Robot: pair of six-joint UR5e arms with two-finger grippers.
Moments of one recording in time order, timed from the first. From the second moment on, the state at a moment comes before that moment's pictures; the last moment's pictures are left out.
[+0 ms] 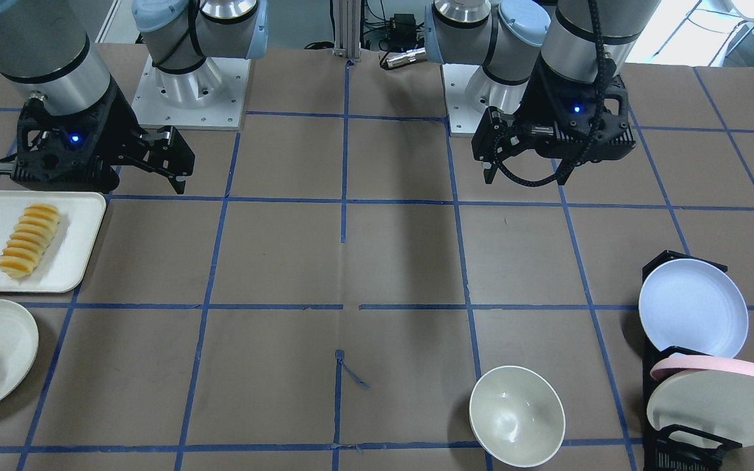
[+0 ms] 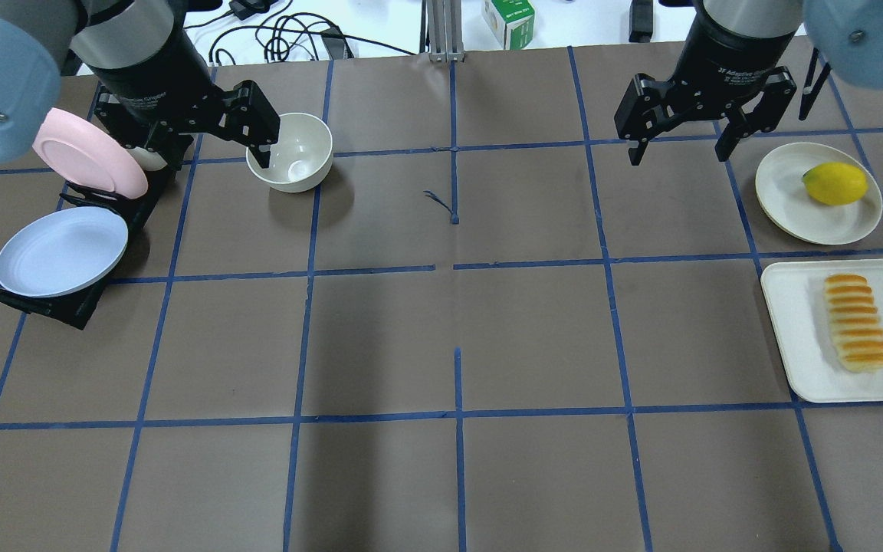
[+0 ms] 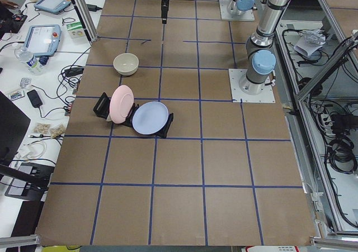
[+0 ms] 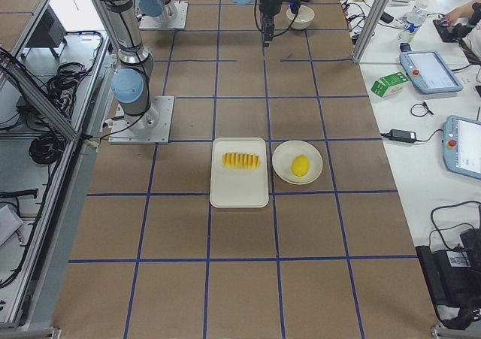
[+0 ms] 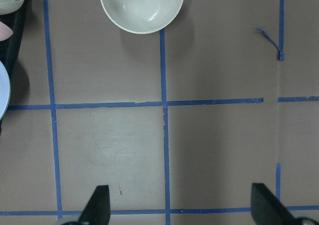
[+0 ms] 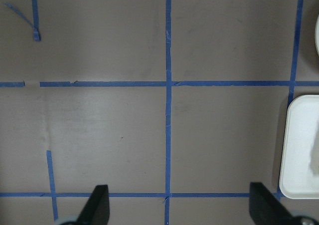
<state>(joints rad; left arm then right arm) -1.60 -1.60 -1.51 -1.54 1.59 -0.02 1.56 -1.48 1.49 -1.52 -1.56 -0.02</state>
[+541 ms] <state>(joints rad) -1.55 -1.59 -1.53 -1.53 1.58 -0.01 1.55 -1.48 1.48 -1.53 -1.56 -0.03</state>
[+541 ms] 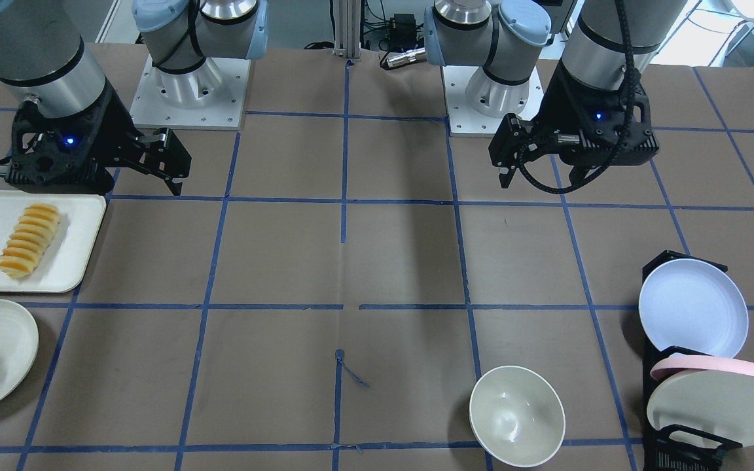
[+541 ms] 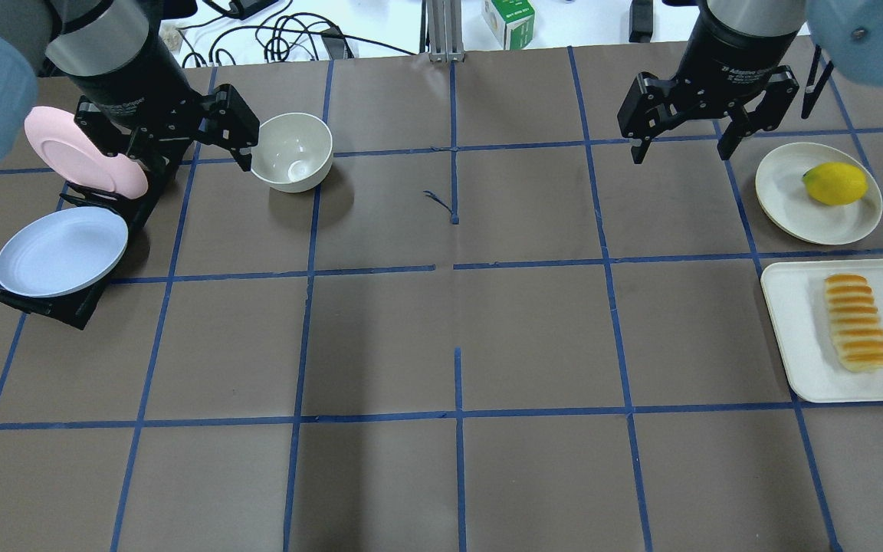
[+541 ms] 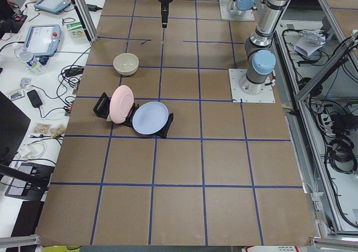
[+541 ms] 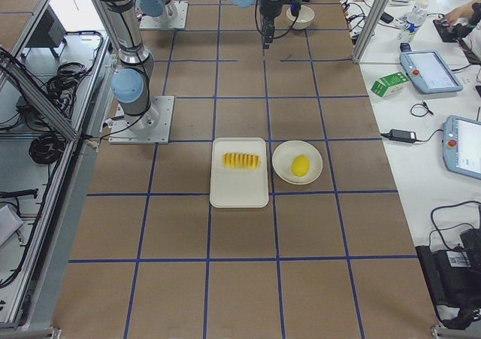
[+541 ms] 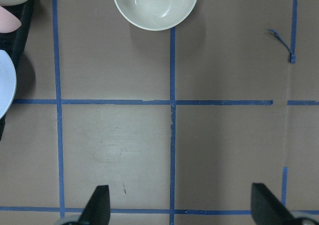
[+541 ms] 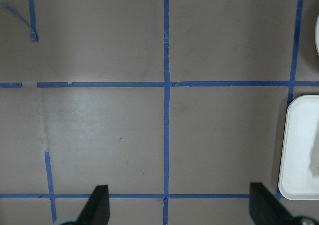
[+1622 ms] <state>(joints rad) -1.02 -1.76 -1.55 -1.40 1.59 0.03 1.54 -1.48 1.46 -1.53 -1.49 -0.04</state>
